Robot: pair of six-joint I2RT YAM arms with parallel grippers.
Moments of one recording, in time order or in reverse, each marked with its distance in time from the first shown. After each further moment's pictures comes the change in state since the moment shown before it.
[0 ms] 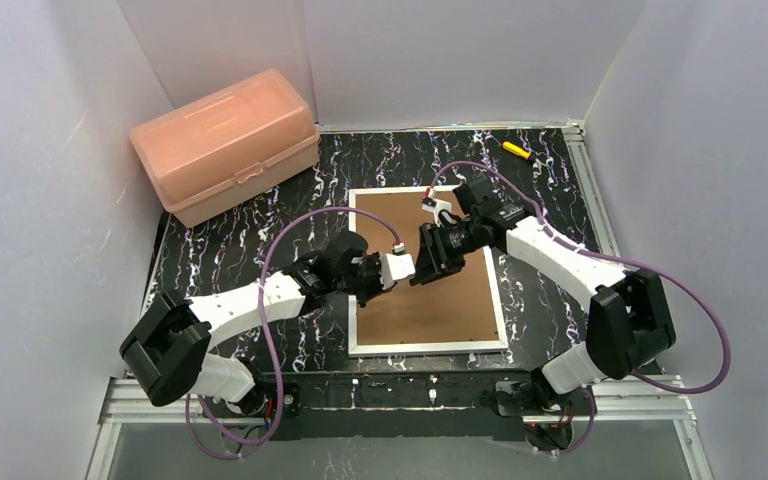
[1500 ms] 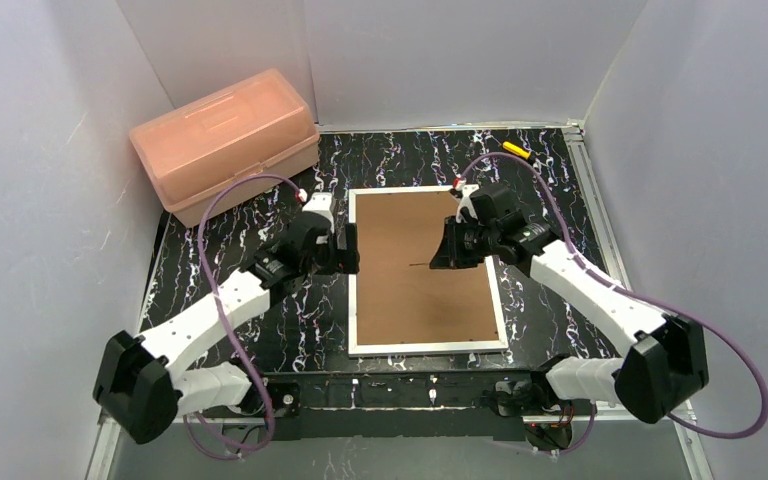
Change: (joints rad) left arm 0.147 -0.241 0.054 -0.285 -0.565 -0.878; right arm 0.020 -0.196 -0.090 0.084 0.410 0.106
